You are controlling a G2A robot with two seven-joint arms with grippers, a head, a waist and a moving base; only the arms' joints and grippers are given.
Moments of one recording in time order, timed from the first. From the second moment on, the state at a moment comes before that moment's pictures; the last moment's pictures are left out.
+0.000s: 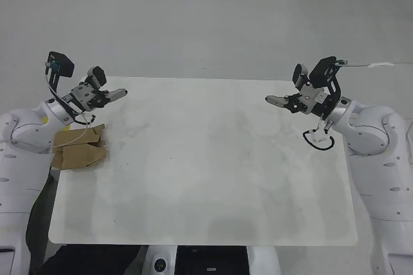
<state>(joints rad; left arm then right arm) 0.87 -0.86 -1.39 -1.21 0.51 -0.79 -0.38 -0.88 -1.09 1.40 -1.48 -0.74 -0.76 0.49</state>
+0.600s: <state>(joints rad) 0.82 -0.83 -1.51 -0.99 -0.21 -0.63 -0.91 -0.88 -1.09 1.40 -1.48 -0.74 -0.76 0.49</state>
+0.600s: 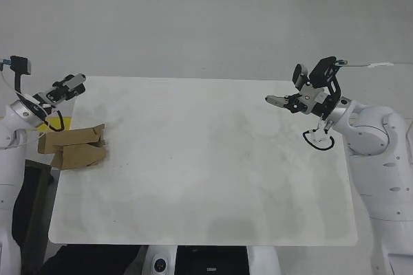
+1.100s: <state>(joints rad) 0.83 -0.79 -1.65 -0.74 -0.27 -0.62 -0.92 -0.88 -1.09 1.40 -1.48 -0.74 -0.76 0.49</state>
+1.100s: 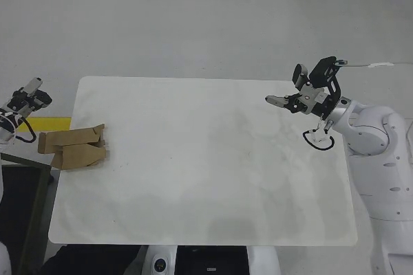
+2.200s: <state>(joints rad) 1.08 -0.76 -1.73 -0.65 -0.24 -0.44 -0.74 -0.88 -1.09 1.40 -1.48 -0.74 -0.76 0.49</state>
